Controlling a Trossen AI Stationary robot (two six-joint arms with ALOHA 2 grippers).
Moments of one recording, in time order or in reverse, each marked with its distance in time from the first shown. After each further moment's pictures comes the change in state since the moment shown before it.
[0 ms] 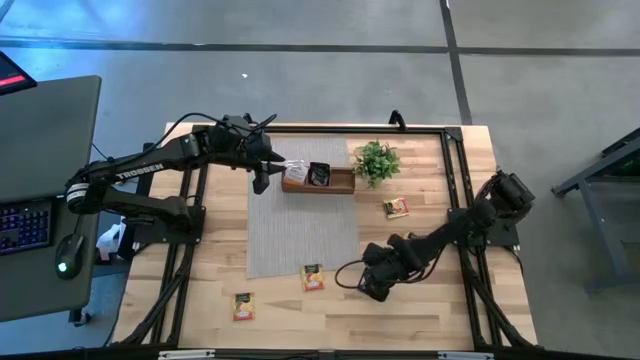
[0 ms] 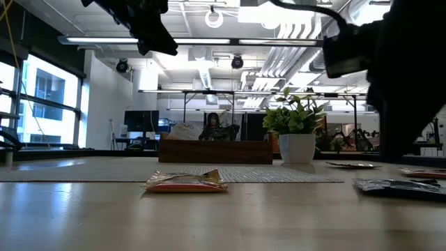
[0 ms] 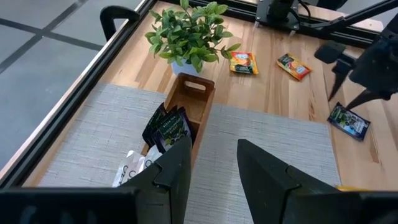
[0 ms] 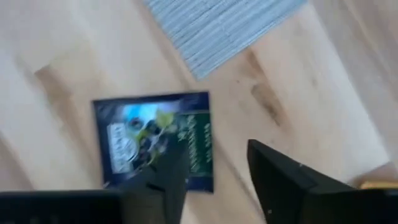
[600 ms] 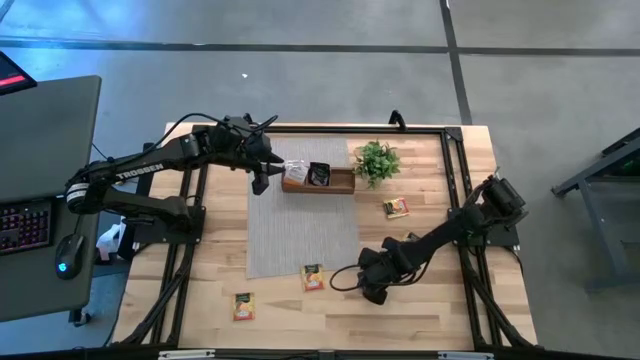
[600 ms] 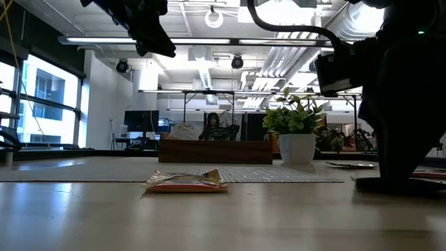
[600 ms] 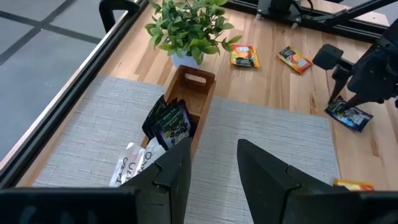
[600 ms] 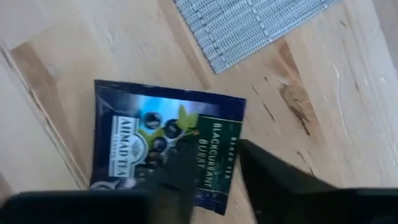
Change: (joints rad) left arm 0.000 0.000 0.000 -0.027 -0.002 0.000; right arm -0.015 0.133 0.011 0.016 -0.055 -0.083
